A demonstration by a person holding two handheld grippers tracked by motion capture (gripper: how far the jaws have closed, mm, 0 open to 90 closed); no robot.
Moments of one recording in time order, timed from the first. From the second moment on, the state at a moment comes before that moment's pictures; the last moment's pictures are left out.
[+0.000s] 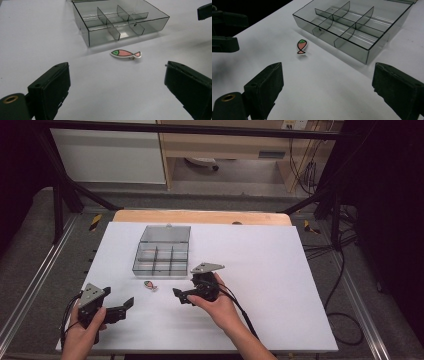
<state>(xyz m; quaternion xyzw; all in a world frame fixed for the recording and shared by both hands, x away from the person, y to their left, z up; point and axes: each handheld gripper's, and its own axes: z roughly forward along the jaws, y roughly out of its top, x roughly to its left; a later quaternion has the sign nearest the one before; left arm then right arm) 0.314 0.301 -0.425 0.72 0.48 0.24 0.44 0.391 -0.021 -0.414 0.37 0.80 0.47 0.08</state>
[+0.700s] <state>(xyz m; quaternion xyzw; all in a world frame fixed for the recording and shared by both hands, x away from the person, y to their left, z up) 0.315 0.302 -0.426 0.72 0.48 0.24 0.43 0.396 0.003 -0.400 0.35 0.80 0.48 0.10</state>
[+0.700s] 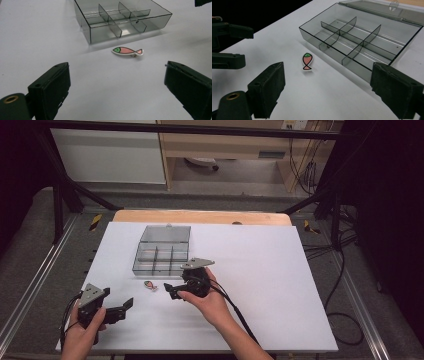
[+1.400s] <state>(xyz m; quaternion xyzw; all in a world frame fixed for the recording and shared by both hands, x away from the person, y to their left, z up) 0.315 0.304 -0.426 0.72 0.49 0.24 0.43 0.413 0.026 -0.384 0.34 0.79 0.50 0.11</state>
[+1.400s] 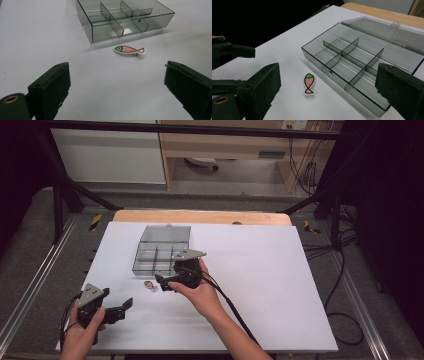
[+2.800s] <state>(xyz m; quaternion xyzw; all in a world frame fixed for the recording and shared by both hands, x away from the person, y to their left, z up) 0.315 0.307 -0.428 0.72 0.50 0.23 0.42 0.418 0.068 -0.410 0.31 0.82 0.48 0.08</state>
